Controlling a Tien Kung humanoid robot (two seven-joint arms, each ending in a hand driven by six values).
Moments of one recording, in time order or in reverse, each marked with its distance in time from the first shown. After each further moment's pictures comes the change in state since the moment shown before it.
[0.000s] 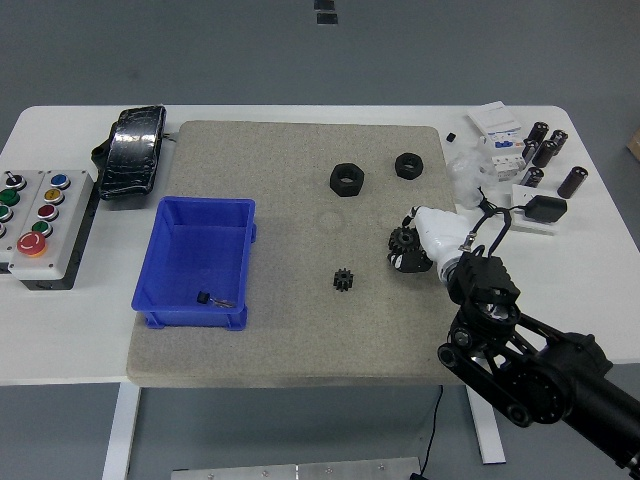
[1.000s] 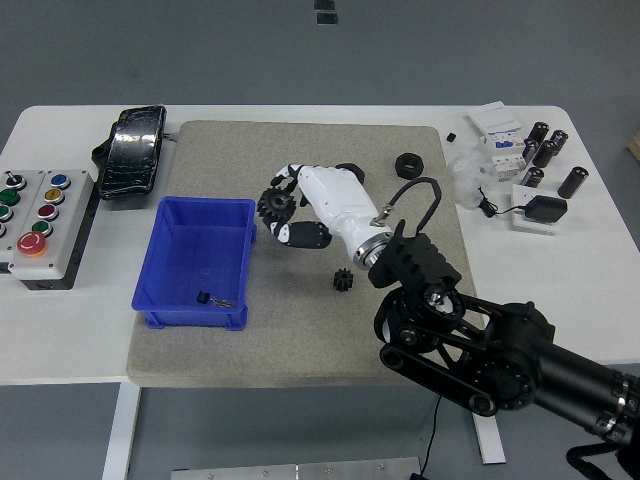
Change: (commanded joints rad) left arm -0.008 0.007 0.000 0.000 0.007 -0.001 0.004; right arm 0.226 0.082 -0.290 0.147 0.247 -0.220 0.230
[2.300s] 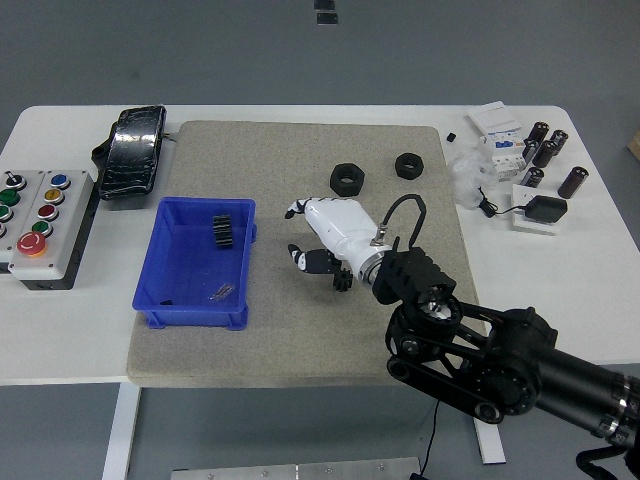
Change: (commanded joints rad) left arm 0.006 -0.001 -0.018 0.000 0.021 0.000 0.006; right arm -0.064 -0.064 0.038 -0.010 -0.066 0.219 -0.210
